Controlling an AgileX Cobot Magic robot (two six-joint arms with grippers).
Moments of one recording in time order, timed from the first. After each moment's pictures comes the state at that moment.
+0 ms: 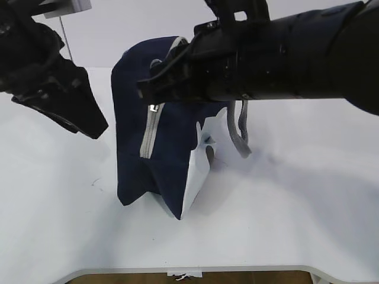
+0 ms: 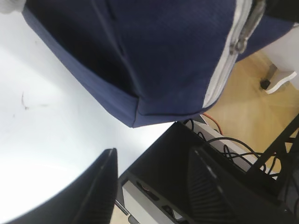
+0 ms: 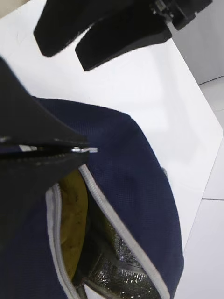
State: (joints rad) left arm -0.41 1.53 -1.35 -0.42 1.21 0.30; right arm 0.72 1.47 -1.07 -0.07 0.13 0.16
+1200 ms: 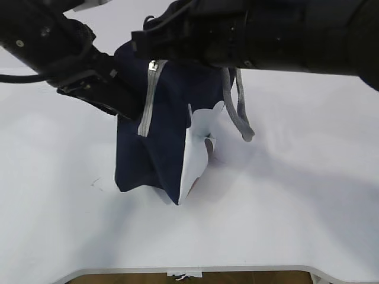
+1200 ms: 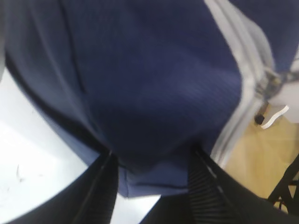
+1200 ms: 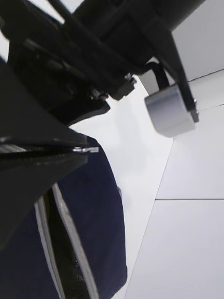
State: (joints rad) left arm -0.41 1.60 -1.35 -0.55 1.01 0.43; right arm 0.72 1.44 -1.09 -0.04 0.02 0.17
